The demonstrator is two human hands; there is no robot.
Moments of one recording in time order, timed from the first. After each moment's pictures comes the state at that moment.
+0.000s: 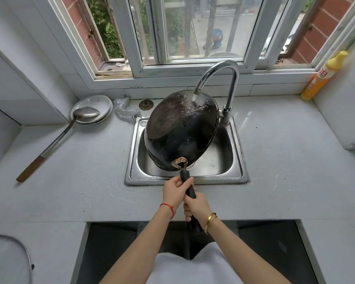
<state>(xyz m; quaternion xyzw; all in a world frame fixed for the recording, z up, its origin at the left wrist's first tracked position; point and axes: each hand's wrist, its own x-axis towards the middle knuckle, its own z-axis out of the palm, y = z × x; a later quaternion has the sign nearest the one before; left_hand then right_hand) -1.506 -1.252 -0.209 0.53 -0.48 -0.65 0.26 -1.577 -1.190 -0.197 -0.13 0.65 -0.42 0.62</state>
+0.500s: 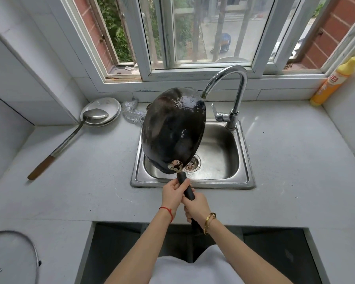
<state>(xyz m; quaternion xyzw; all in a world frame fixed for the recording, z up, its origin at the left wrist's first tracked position) -1.491 -1.257 -0.205 0.53 -0.40 -0.68 0.30 -1.567 -1.204 -0.204 -0.17 0.68 -0.39 0.60</state>
